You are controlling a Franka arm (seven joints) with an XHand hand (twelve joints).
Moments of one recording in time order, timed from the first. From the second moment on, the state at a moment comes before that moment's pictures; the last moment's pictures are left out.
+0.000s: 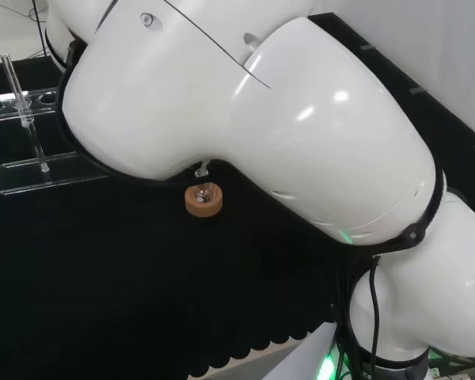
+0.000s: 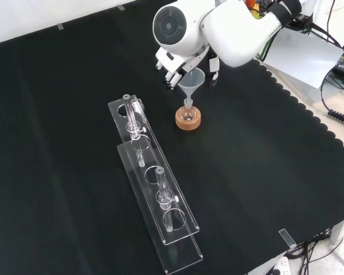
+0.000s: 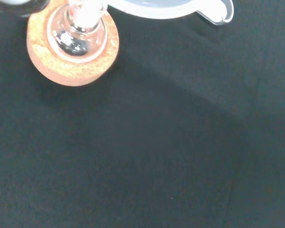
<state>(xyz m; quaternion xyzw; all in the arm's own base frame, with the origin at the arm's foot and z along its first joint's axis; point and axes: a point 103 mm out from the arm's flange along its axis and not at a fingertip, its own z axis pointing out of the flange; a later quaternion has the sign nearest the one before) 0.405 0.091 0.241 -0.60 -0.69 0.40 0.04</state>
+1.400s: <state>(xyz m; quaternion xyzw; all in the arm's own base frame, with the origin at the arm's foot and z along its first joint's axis) 0.398 0.093 0.261 -0.61 -0.66 0.43 0.07</state>
